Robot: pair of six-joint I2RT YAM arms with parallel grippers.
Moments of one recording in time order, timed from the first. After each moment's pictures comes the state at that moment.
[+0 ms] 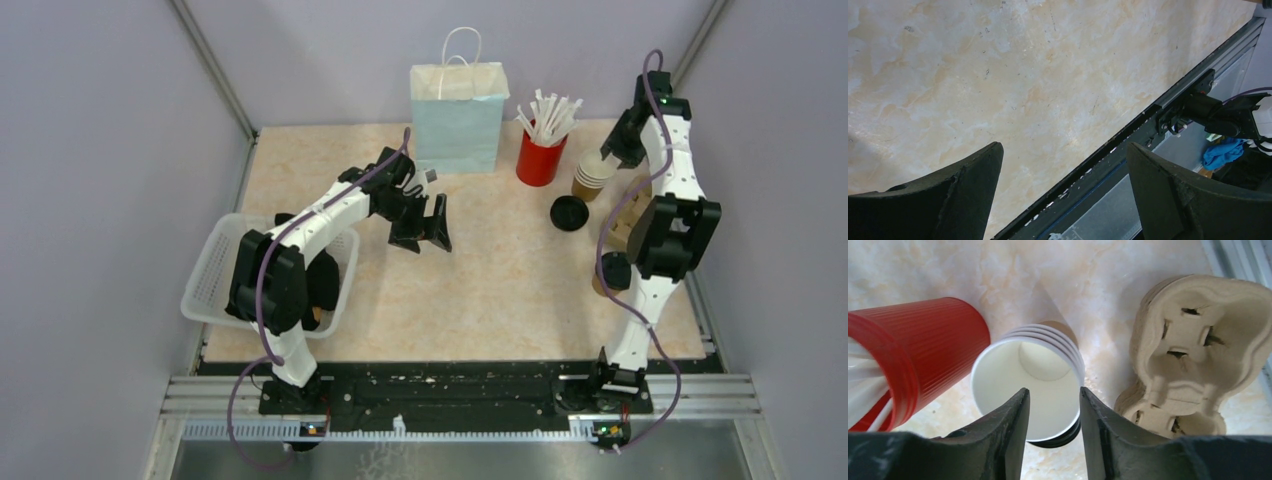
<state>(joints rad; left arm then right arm) -0.49 1.78 1.45 -0.78 0.53 -0.35 -0.15 2.12 2.13 -1.02 0.07 0.43</state>
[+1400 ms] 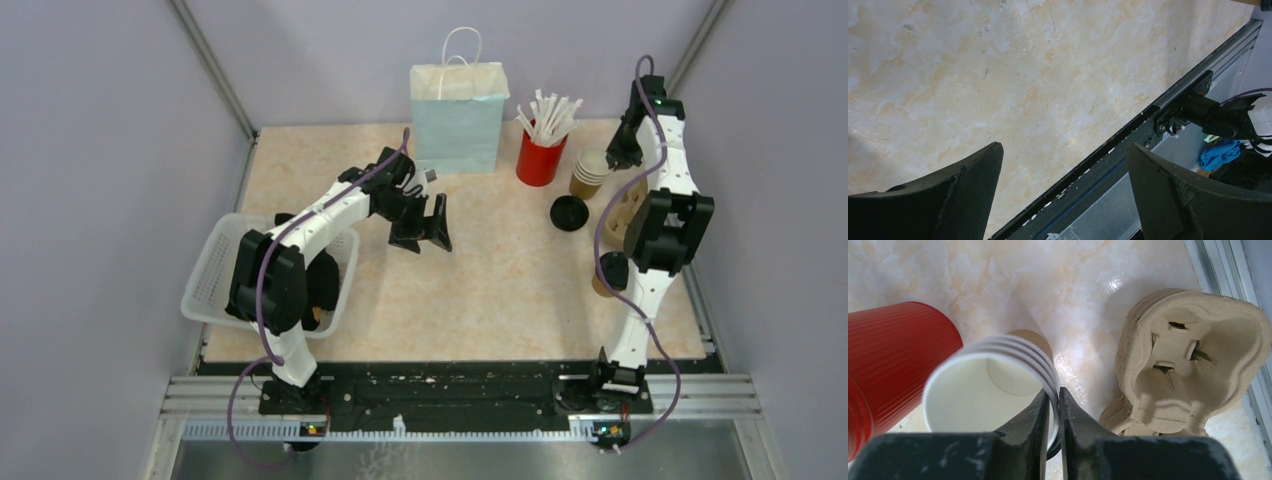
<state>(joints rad) -0.49 1.78 1.45 -0.78 0.53 -0.36 -0.15 2.21 2.18 -1.04 0.12 0.36</state>
